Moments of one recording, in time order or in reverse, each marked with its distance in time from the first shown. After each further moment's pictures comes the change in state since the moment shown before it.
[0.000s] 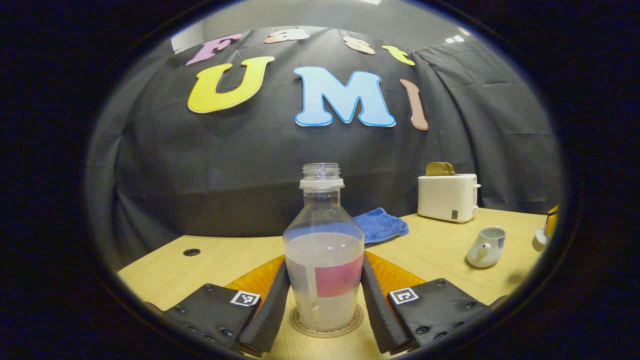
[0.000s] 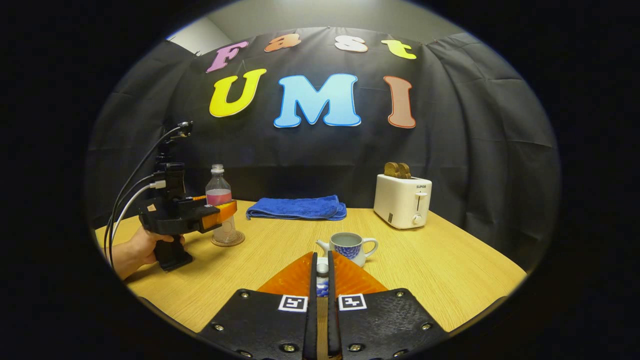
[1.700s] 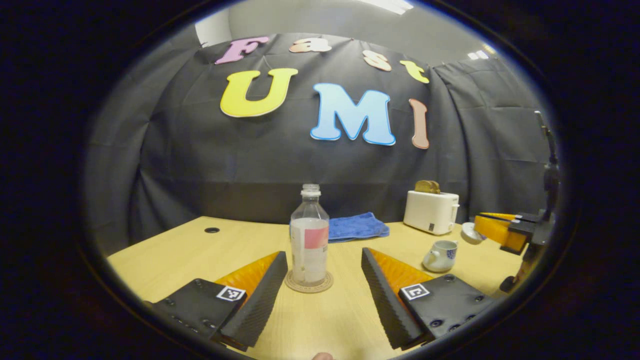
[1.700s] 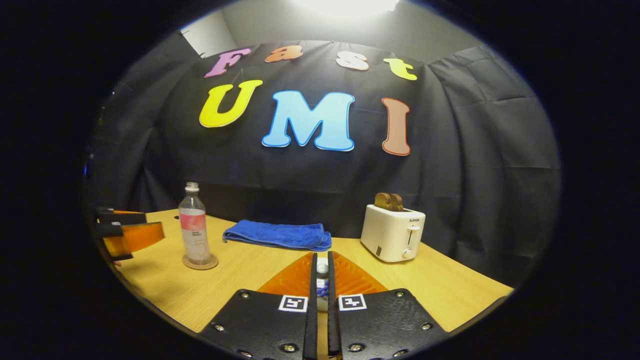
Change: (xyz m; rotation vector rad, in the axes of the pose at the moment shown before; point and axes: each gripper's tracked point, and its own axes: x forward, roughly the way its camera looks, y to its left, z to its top) left arm -0.145 -0.022 0.031 -0.124 -0.010 0.051; right arm 0.066 -0.026 0.043 -0.078 -0.145 -0.103
